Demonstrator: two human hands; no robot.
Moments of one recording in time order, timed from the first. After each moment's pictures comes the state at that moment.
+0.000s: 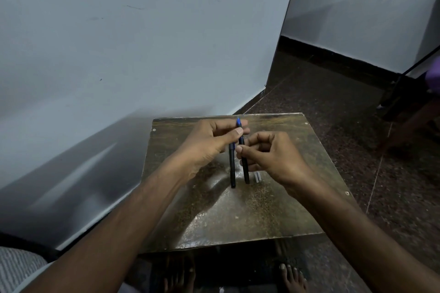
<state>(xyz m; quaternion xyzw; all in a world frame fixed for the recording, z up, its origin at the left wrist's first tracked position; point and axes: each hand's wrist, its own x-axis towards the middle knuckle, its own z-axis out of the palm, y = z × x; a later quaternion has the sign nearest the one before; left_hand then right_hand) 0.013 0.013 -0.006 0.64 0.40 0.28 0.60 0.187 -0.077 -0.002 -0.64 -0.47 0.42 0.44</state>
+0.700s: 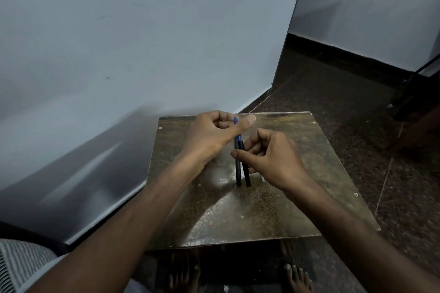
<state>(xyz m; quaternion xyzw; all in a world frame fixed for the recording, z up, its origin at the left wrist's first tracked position) 0.016 0.013 -0.001 0.61 0.48 0.35 0.51 0.171 -0.073 -0.010 -0.68 -0.53 0.29 0.41</state>
